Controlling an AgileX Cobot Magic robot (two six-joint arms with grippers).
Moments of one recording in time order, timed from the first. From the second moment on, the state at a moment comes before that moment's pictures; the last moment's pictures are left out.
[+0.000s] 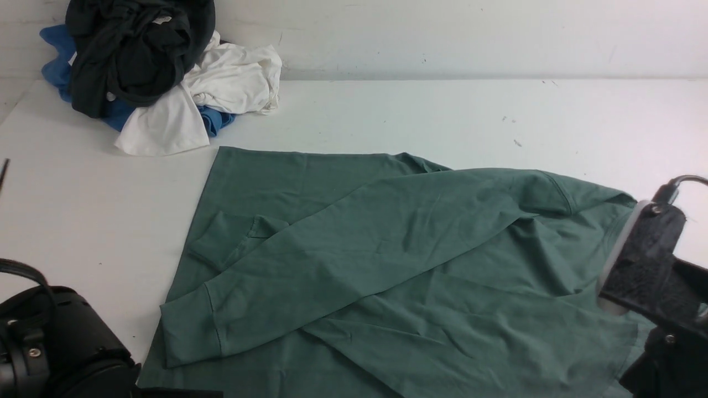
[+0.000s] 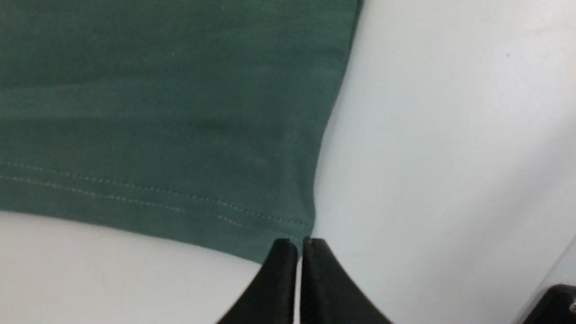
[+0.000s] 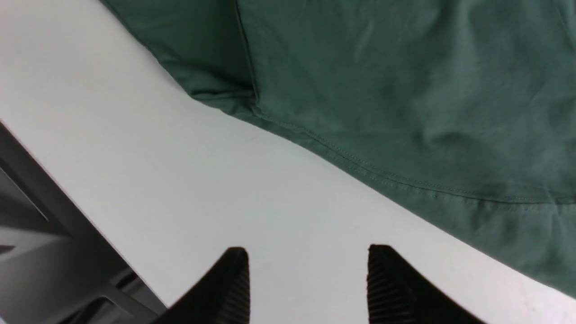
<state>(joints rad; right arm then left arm) 0.65 1.07 -0.86 0.03 1.25 -0.32 -0.62 1.29 -0.55 0.14 0.97 0.65</state>
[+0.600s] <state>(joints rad) 0.65 1.16 -0.86 0.18 1.24 -0.42 -0.62 1.27 -0.55 0.20 0.91 0.54</state>
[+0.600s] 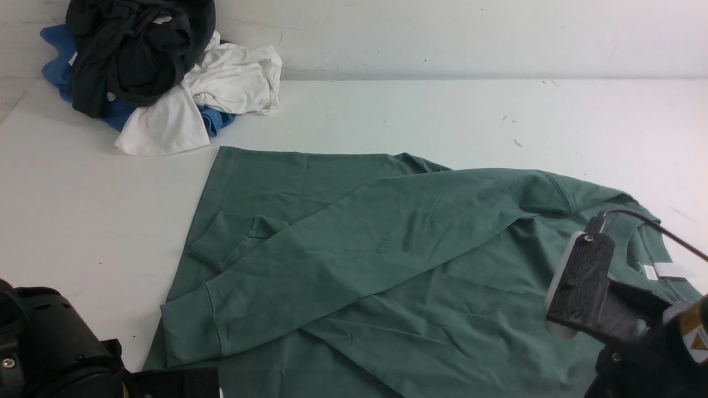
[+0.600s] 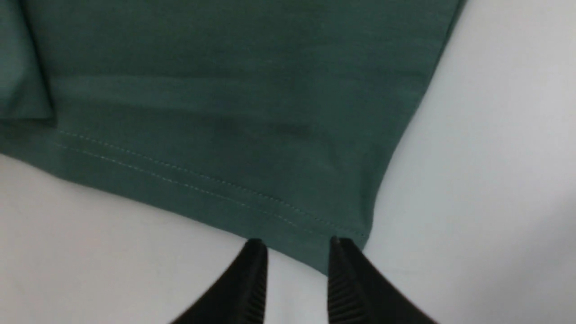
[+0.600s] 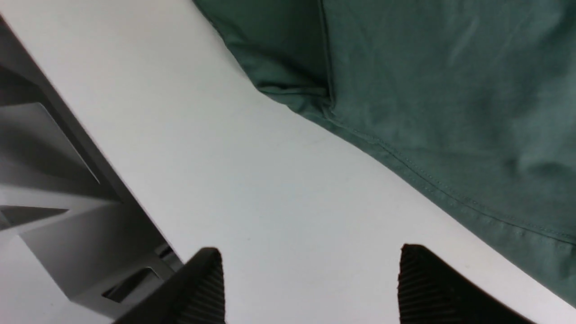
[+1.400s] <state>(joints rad) 0.65 0.98 -0.86 0.18 1.24 -0.44 -0.62 1.56 -0.59 0.22 0.86 0.72</state>
